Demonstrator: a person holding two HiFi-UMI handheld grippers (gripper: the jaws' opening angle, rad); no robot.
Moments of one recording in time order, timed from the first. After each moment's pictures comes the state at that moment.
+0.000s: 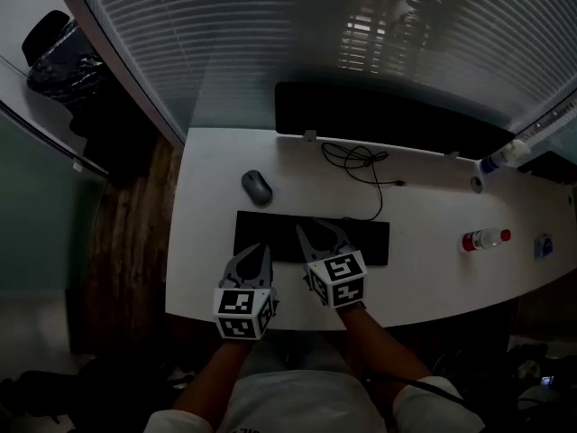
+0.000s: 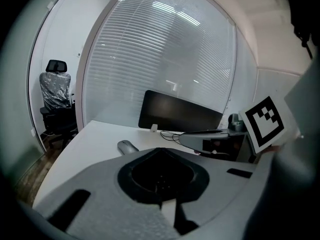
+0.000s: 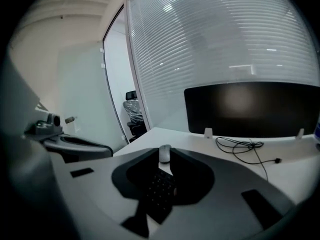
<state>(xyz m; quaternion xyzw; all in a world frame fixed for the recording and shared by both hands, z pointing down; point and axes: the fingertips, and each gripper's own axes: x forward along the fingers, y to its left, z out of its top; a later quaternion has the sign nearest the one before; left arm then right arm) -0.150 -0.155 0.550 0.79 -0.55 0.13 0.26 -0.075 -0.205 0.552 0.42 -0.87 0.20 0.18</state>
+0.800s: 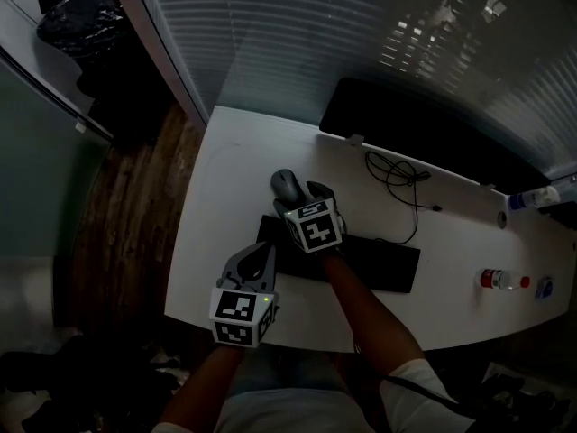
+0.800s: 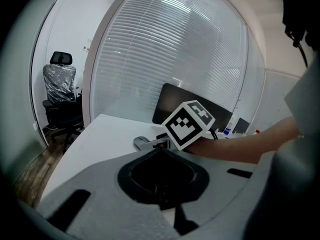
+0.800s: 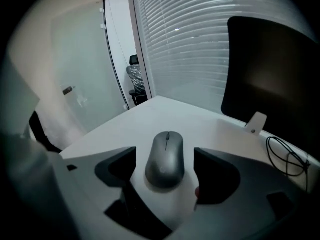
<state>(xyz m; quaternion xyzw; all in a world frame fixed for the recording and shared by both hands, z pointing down) -0.214 -0.189 0.594 0.77 -0.55 0.14 0.29 -0.195 -0.312 0.692 0.33 -0.85 0.21 0.35</state>
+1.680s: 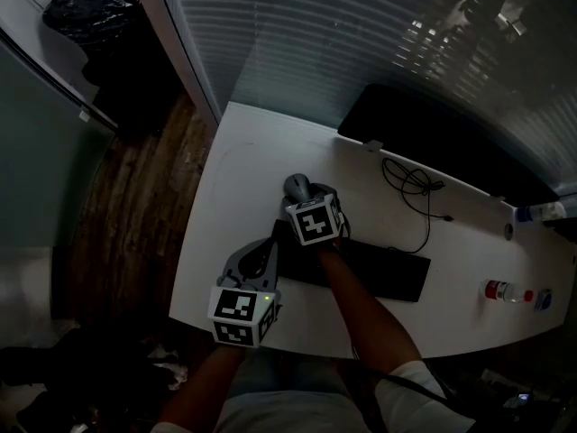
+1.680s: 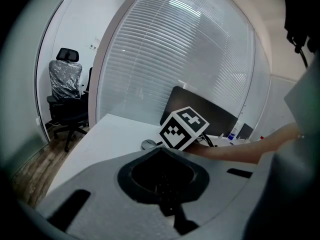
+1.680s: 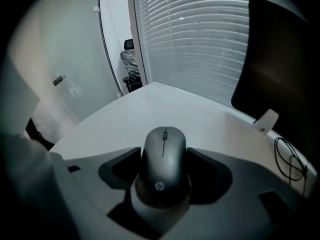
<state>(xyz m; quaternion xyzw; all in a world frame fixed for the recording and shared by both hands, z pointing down) -0.244 -0.205 0.601 0.76 -0.57 0.12 0.30 -0.216 -0.328 0.718 0.33 -0.82 0.20 0.42</state>
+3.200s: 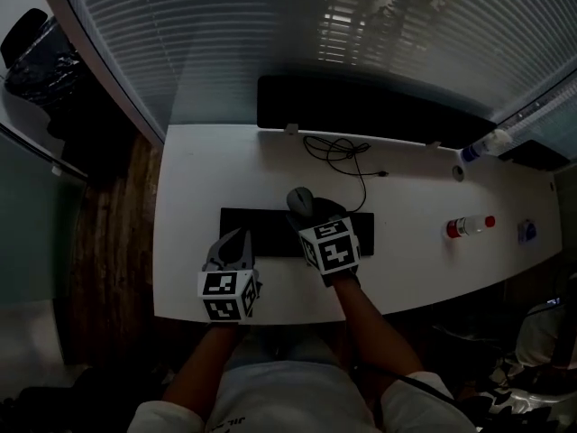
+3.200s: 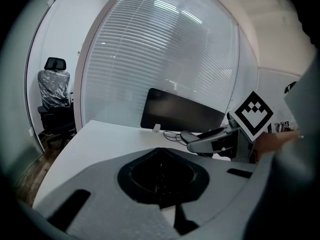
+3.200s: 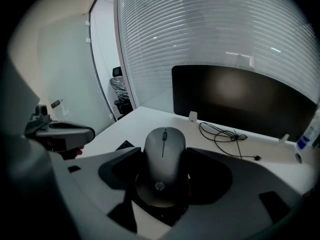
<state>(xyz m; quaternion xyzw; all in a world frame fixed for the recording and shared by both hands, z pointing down) -0.166 -0.176 0.566 0.79 -0.54 0.13 0.26 -0.043 -0.228 0.586 0.44 -0.81 0.23 0.32</state>
